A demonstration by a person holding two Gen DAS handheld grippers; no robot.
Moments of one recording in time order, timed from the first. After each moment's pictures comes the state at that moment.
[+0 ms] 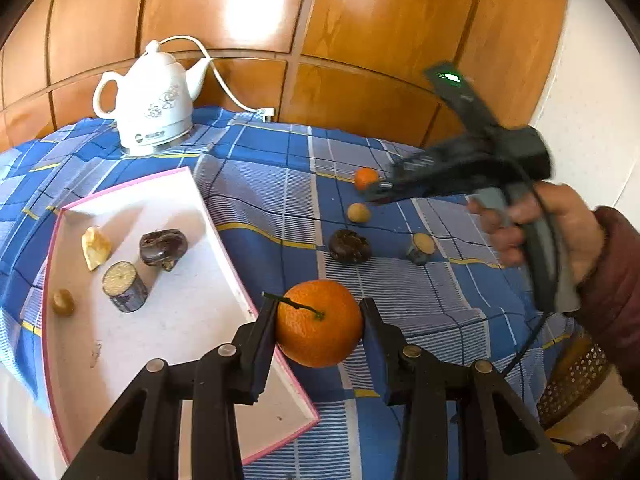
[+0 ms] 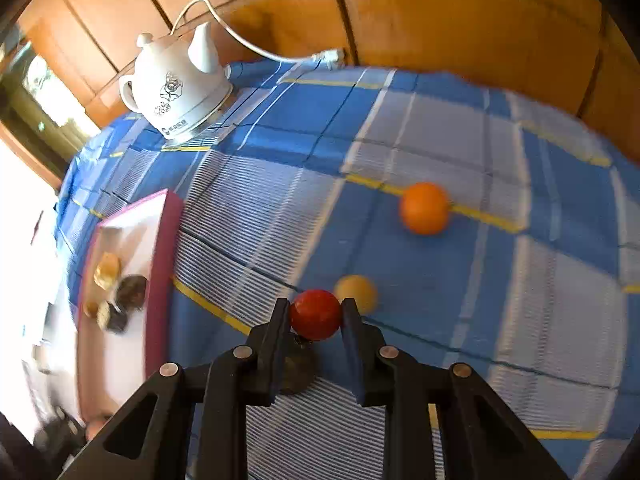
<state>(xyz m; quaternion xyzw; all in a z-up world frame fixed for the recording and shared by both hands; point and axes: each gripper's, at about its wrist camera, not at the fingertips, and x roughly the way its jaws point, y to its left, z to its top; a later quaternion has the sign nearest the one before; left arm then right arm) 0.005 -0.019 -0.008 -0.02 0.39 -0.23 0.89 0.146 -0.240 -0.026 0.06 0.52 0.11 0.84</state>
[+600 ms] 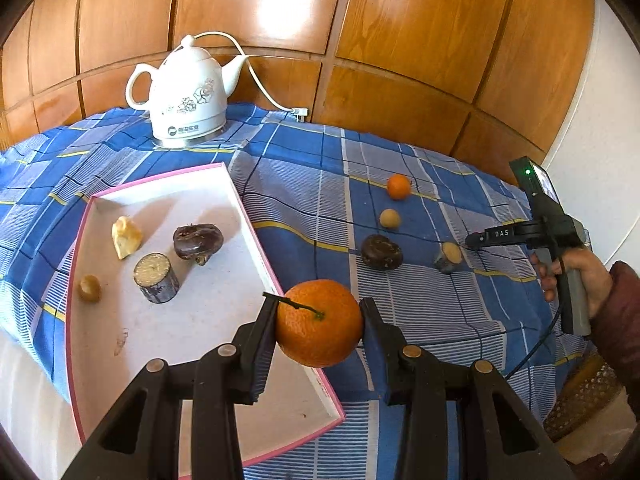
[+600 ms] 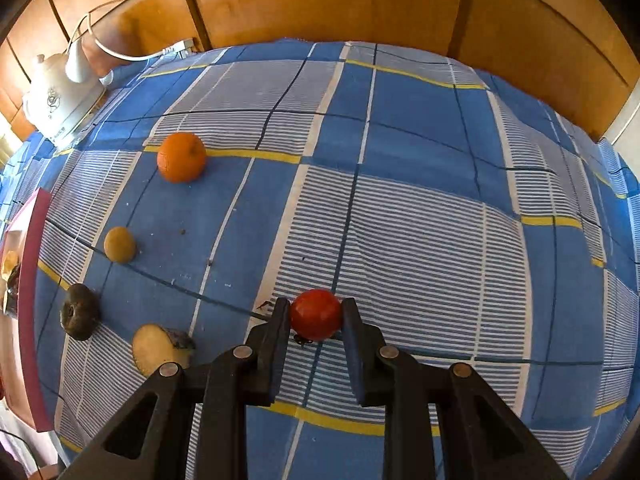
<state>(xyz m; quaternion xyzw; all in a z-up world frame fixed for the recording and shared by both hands) 0.009 -0.010 -0.007 -0.02 0.40 -0.18 0.90 0.129 -0.362 -0.076 0.06 0.55 -0.02 0.83</state>
